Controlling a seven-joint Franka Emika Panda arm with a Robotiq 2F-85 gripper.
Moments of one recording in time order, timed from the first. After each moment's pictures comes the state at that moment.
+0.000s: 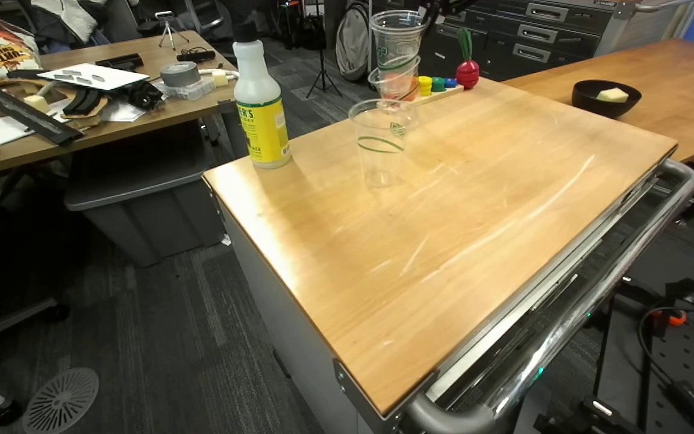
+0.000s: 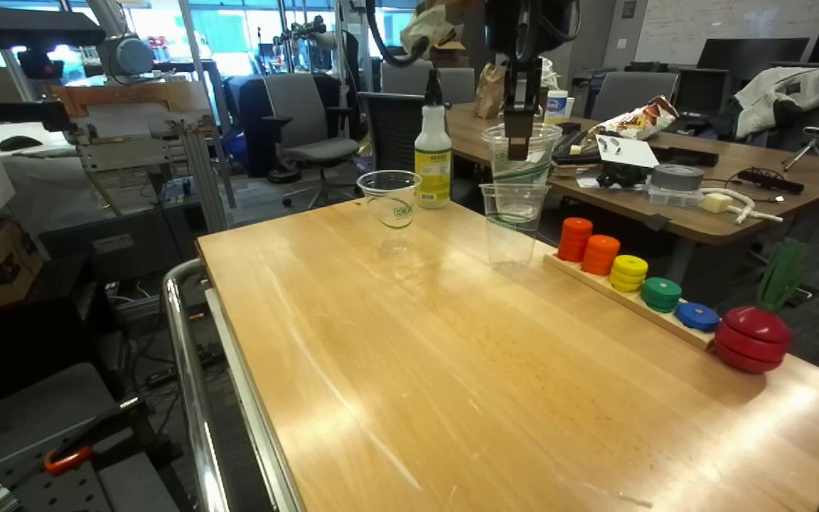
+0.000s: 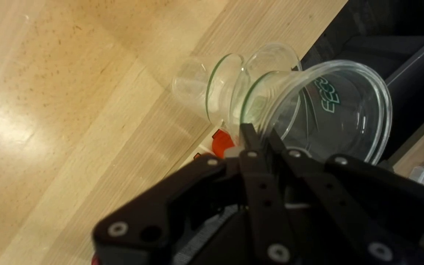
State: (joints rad) arm -0.18 0.07 -0.09 -2.03 0.25 2.38 0.69
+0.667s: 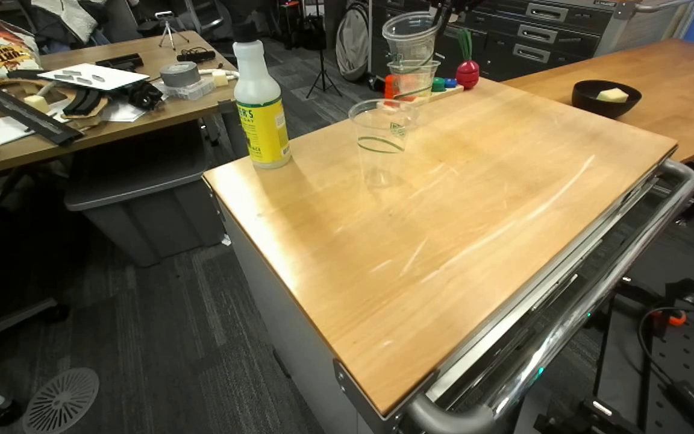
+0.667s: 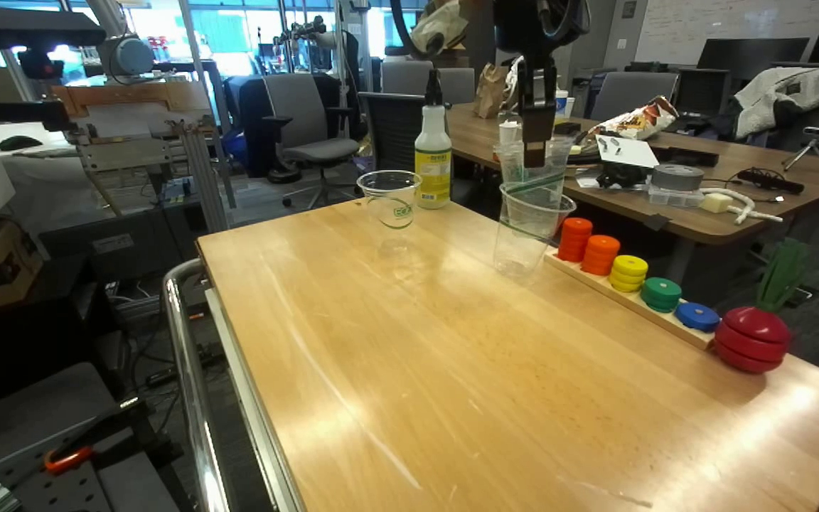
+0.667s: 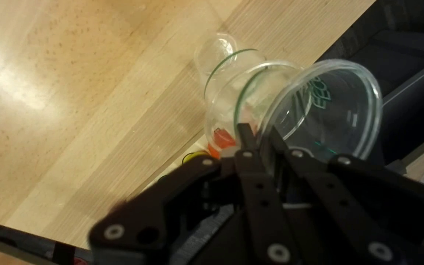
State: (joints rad) arm -0.17 0.07 -0.11 -2.03 0.12 2.38 0.69
